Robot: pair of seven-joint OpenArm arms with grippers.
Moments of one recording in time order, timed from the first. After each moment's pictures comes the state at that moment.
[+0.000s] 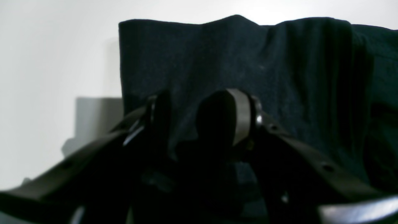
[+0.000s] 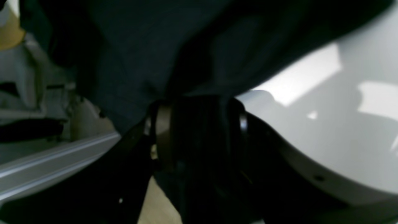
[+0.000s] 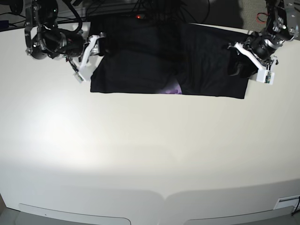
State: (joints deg) left arm 24.4 -13.5 -16.0 96.4 -28.9 -30.7 30.5; right arm -18.9 20.4 7.5 93.9 51.9 33.0 -73.1
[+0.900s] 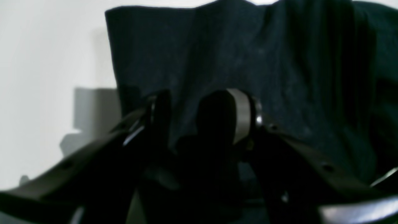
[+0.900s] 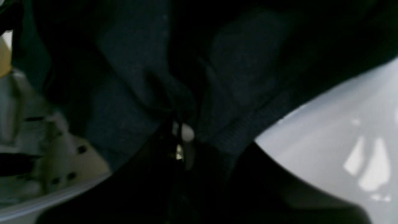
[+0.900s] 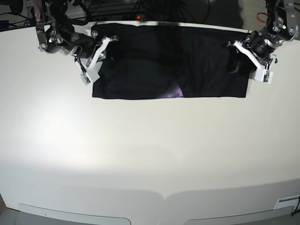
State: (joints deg) left arm 24.4 -13.5 -16.0 96.4 -28.8 -30.8 33.3; right arm -19.3 20.2 0.9 93.6 40.9 30.0 -47.2
